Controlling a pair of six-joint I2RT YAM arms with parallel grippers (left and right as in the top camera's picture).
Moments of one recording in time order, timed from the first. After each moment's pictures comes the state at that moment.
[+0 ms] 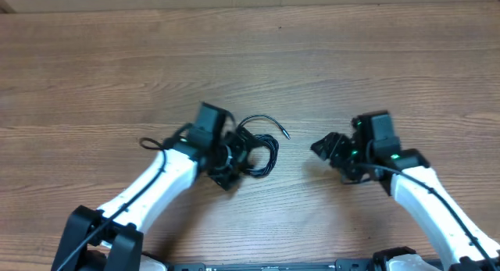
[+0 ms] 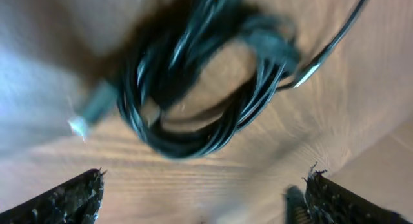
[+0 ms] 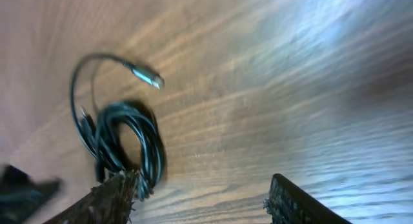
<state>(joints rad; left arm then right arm) -0.47 1.53 0.84 -0.46 0.45 -1.42 0.16 1.30 0.70 -0.52 -0.38 0.75</state>
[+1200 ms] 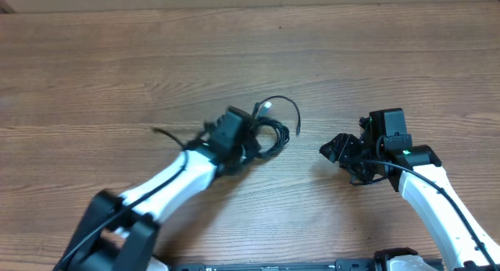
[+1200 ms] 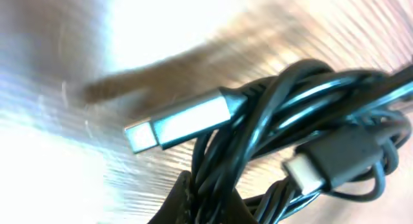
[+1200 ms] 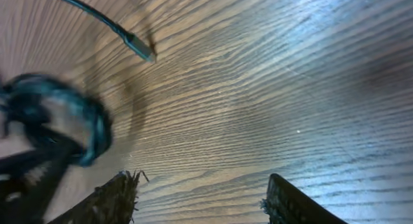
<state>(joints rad) -0.53 1.57 0.84 -0.30 0.15 -0.98 0.11 1.29 0.73 -0.63 -0.39 0.63</state>
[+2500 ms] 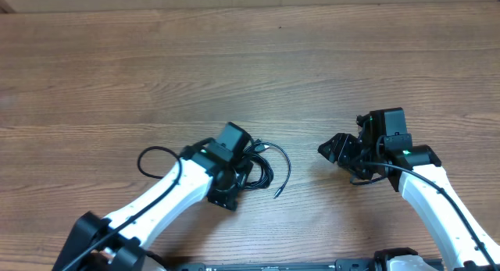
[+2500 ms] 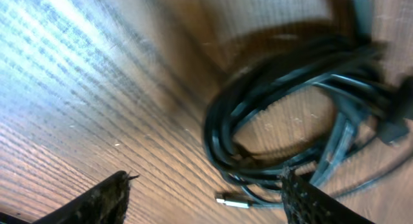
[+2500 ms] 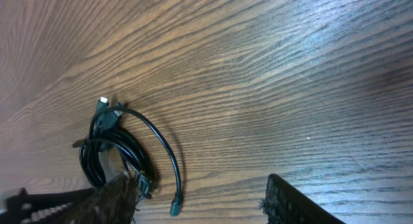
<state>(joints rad) -0.61 1.51 0.84 -0.72 0.18 -1.82 0.11 1.29 0.73 -0.62 -0.41 0.59</state>
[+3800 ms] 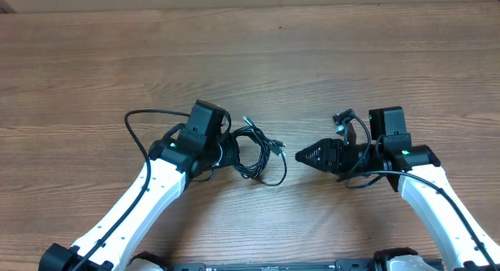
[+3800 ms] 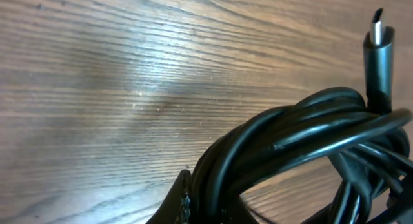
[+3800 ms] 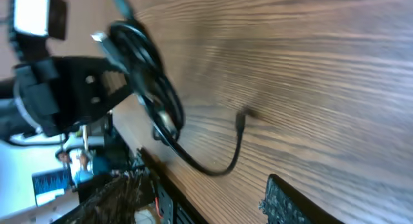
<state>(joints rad) -0.44 1.38 0.89 -0.60 0.18 -0.60 0.12 1.29 0.73 -0.57 -0.92 0.29</state>
